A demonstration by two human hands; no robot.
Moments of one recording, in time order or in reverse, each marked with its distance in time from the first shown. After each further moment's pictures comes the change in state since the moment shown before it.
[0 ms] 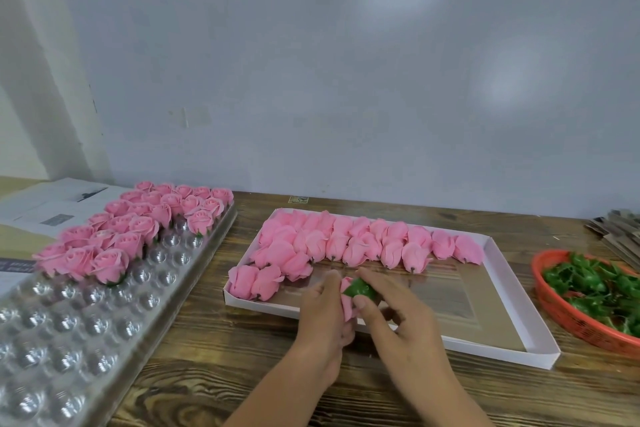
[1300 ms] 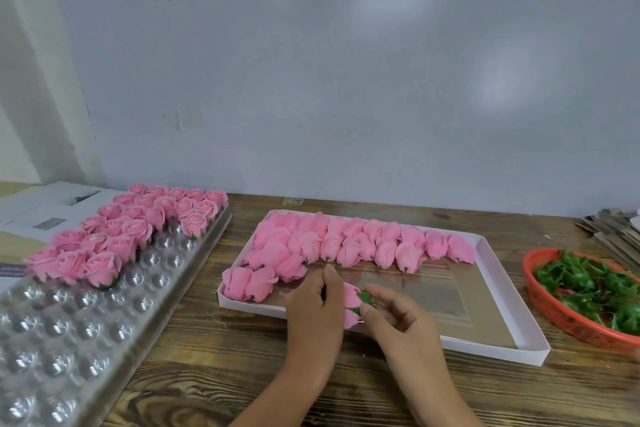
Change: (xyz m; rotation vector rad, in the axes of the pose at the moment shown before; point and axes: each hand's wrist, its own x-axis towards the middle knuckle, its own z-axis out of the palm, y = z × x) left_hand 0.001 -0.012 -0.002 0.546 0.261 0.787; right_hand -0.006 0.018 0.004 0.438 0.140 0.427
